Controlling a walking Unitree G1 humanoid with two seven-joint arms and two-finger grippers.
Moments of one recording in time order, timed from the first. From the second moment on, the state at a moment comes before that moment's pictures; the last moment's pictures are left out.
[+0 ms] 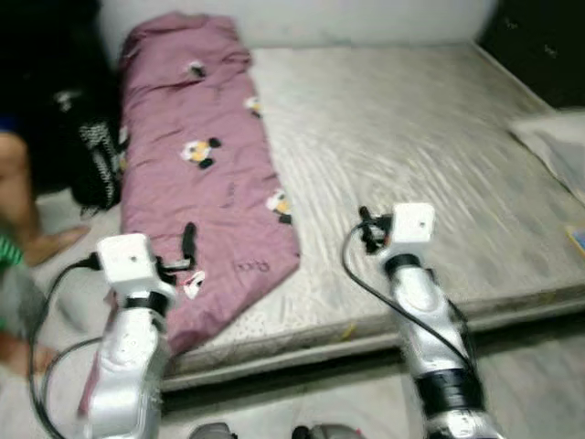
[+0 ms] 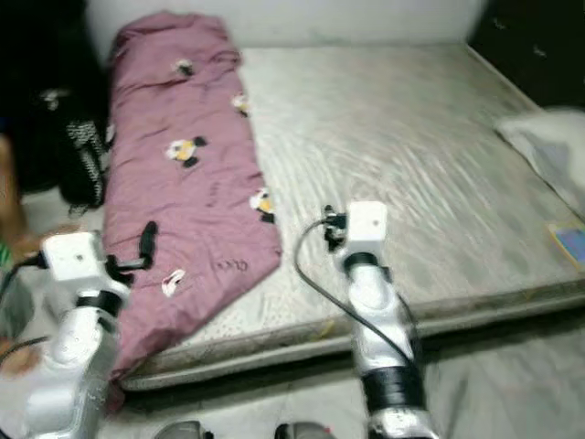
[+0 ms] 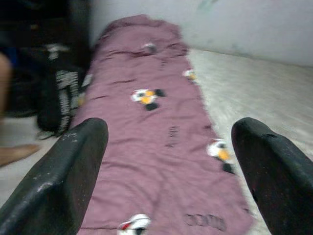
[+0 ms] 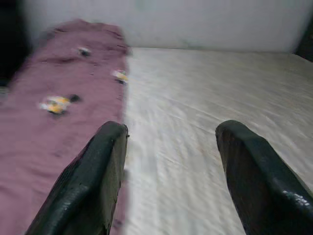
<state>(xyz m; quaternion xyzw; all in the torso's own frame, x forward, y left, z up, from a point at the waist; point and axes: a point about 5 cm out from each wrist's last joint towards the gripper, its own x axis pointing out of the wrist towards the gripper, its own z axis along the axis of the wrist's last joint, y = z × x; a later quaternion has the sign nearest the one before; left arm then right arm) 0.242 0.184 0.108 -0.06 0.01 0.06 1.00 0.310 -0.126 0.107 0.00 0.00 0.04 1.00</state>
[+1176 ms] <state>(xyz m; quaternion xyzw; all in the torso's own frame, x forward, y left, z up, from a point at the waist) 0.252 0.175 0.117 -0.05 0.00 0.06 1.00 0.317 -0.119 0.115 0.00 -0.01 0.05 1.00</state>
